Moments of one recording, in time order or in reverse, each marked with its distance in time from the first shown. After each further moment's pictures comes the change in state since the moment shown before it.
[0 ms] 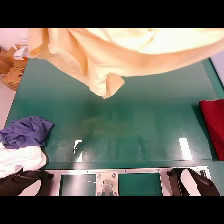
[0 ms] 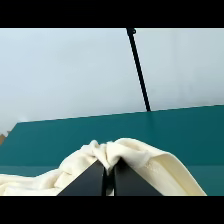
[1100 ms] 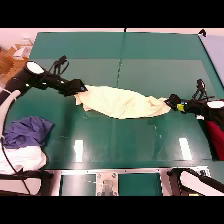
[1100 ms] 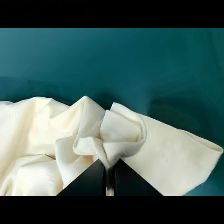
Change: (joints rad) left arm 0.086 -0.480 -0.528 -0.220 -0.015 0.078; right arm 0.198 -0.457 -0.798 0.055 -0.410 -0.152
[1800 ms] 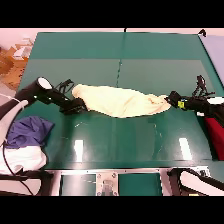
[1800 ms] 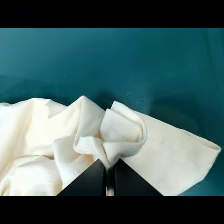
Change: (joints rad) left arm -0.077 0.002 -0.233 0.092 0.111 -0.134; right arm 0.001 -0.031 0.041 -0.015 0.005 -0.014
